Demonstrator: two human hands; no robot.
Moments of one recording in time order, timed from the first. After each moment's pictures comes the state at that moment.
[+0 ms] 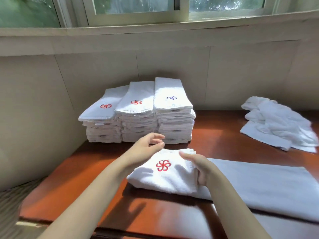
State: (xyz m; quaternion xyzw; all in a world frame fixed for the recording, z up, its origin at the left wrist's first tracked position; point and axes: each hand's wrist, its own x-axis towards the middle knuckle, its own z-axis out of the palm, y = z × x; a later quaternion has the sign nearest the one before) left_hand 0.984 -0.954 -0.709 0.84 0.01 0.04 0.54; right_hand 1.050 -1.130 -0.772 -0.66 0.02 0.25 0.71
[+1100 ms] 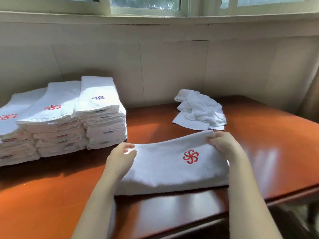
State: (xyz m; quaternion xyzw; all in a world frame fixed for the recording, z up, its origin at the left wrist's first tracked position) left_hand 1.027 -1.080 -0.752 0.88 0.06 0.07 0.47; right_hand 1.061 -1.383 -0.745 -0.85 0.15 -0.06 0.51
